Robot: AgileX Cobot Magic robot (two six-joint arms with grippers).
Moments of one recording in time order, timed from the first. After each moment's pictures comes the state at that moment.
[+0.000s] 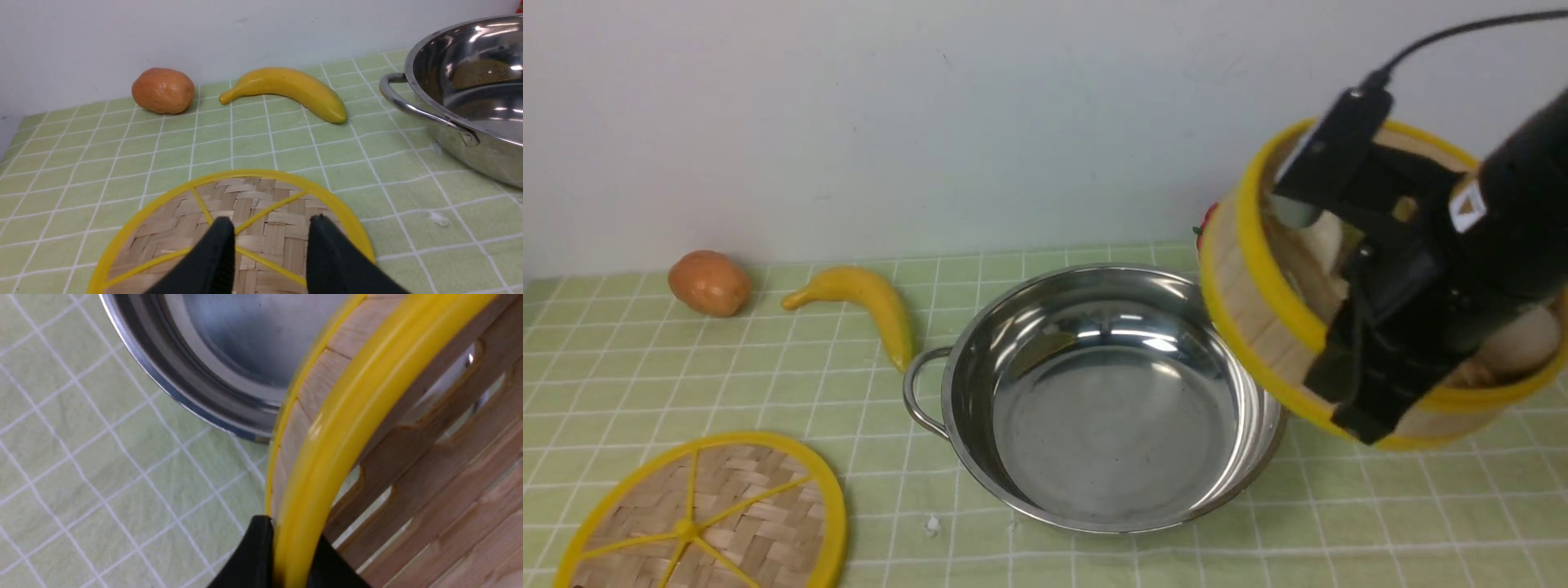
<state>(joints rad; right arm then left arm) 0.54 1.48 -1.33 0.10 1.22 -0.42 -0.04 0.00 0.01 -0.02 0.34 0.13</state>
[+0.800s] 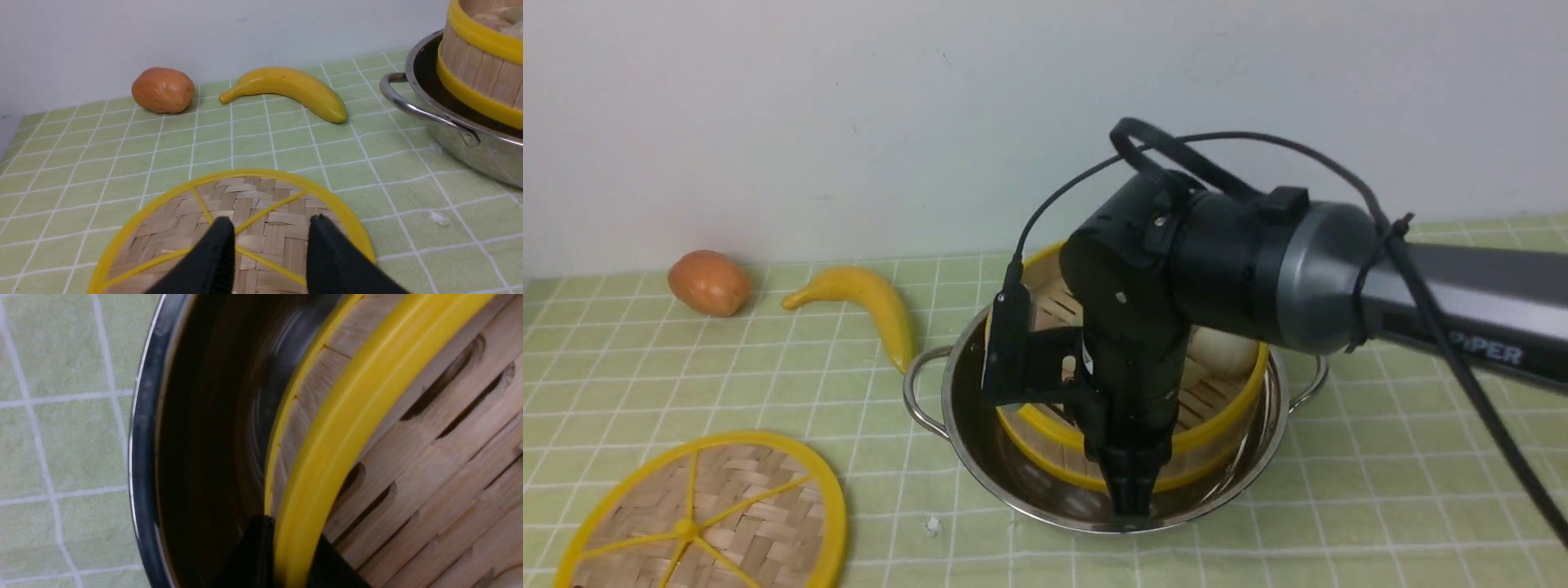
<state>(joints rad) 0.81 2.02 -1.62 -0.10 1.21 -0.54 -0.04 0.00 0.01 -0.02 0.34 0.13</state>
